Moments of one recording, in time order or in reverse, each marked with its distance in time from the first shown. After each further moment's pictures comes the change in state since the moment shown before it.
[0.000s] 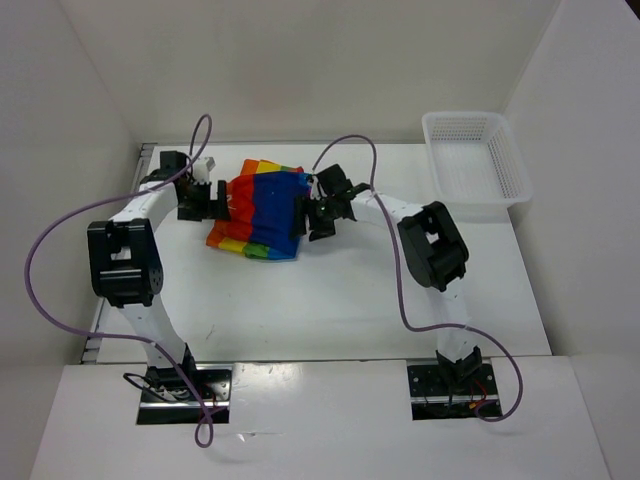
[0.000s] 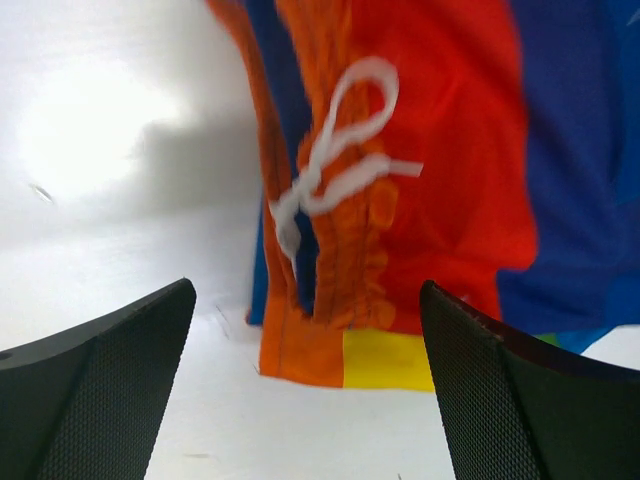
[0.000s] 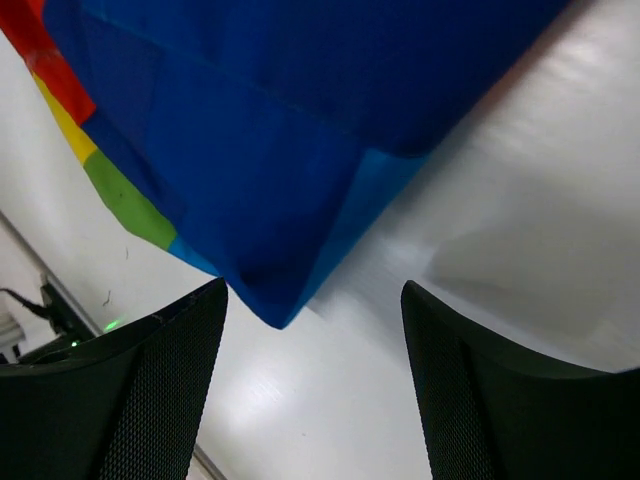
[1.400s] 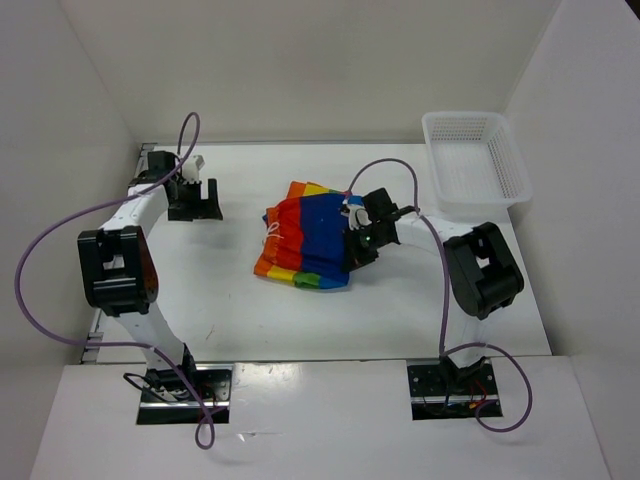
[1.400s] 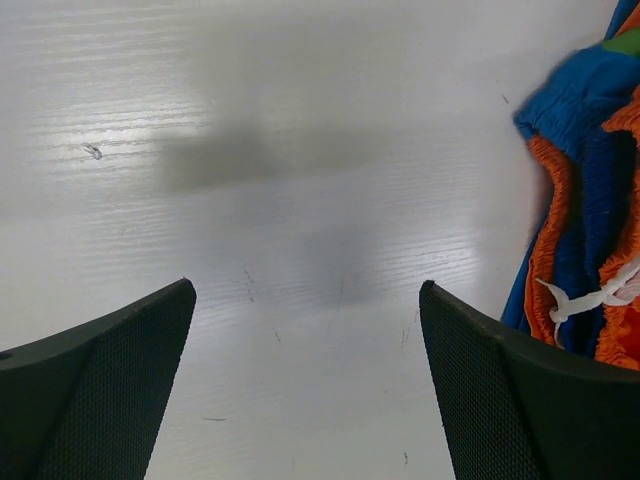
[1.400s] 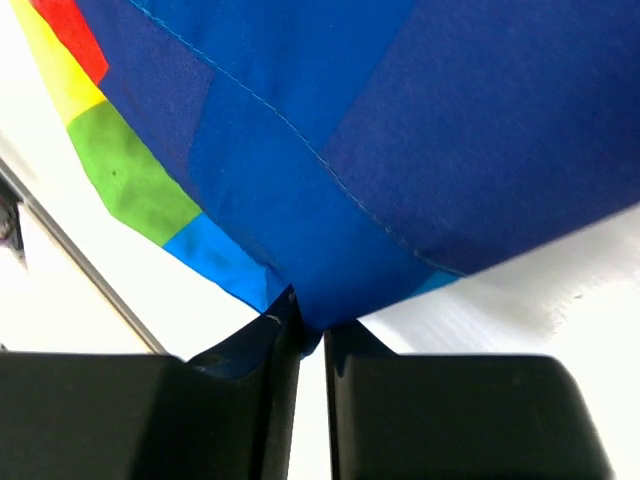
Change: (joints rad) left arm 0.045 -0.060 -0.053 -0.015 -0.005 0.000; right arm -0.118 -0.369 -0.503 -0.068 -0.110 -0.343
